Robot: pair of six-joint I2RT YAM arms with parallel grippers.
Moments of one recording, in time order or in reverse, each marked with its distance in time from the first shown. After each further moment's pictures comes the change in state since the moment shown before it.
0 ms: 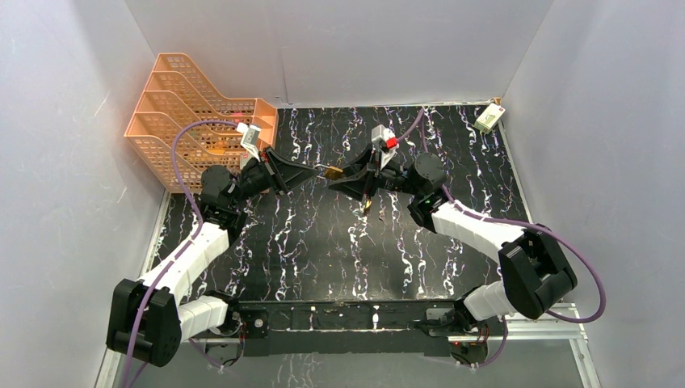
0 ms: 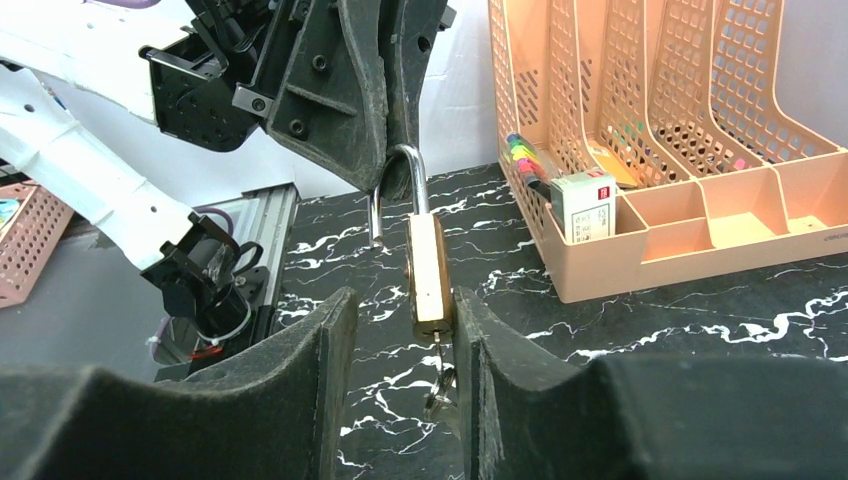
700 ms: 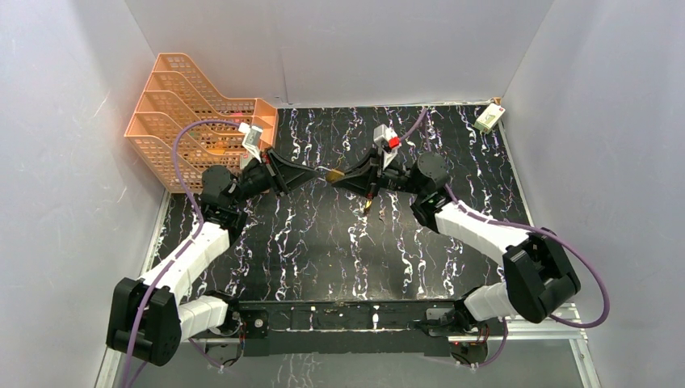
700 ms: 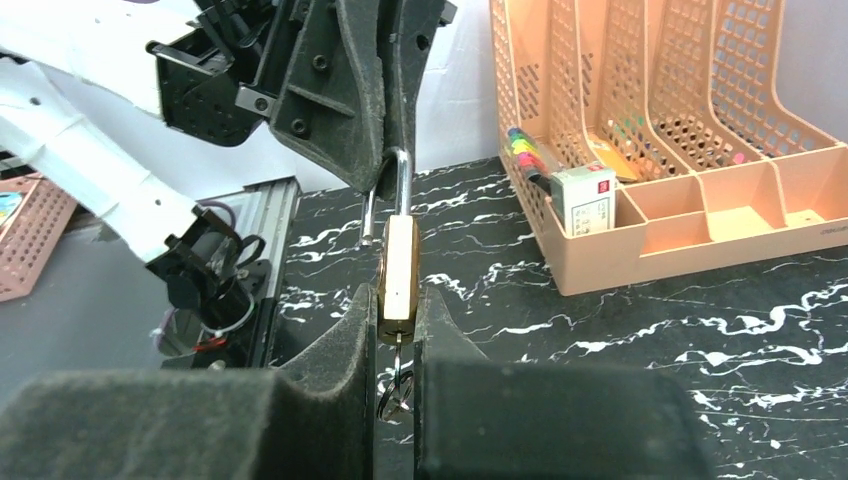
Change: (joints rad) left arm 0.000 0.002 0.000 0.006 0.013 0.014; right arm -0.009 -0.020 0.000 -0.026 -0.003 -0.010
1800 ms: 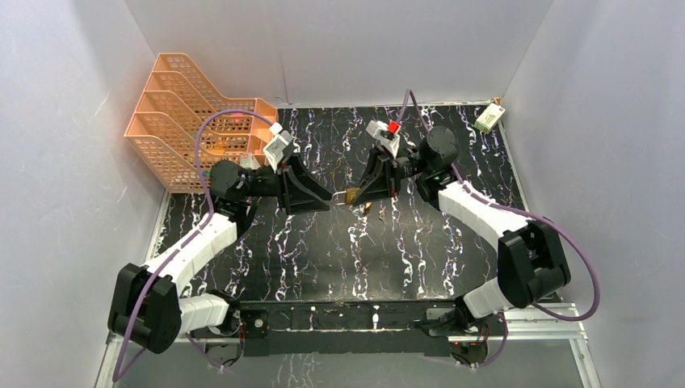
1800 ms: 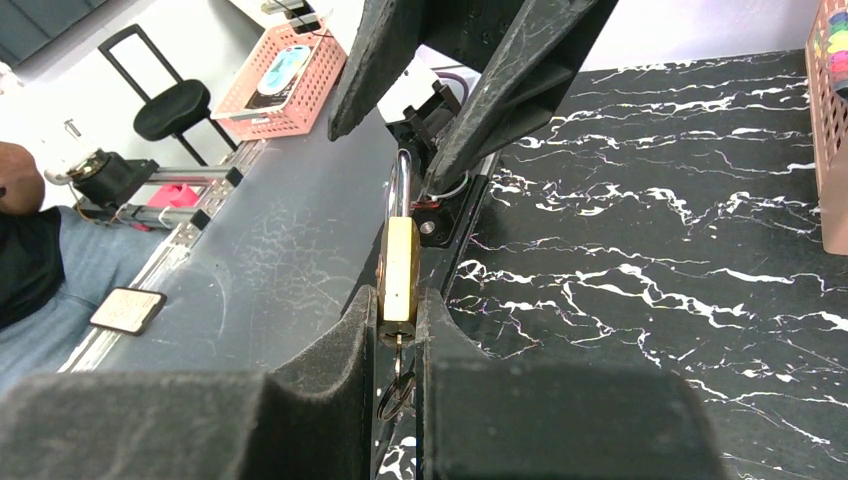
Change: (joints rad) left arm -0.094 0.074 0.092 0.111 0.397 -0.003; right arm -0.128 0.069 0.184 -0.083 -0.678 0.268
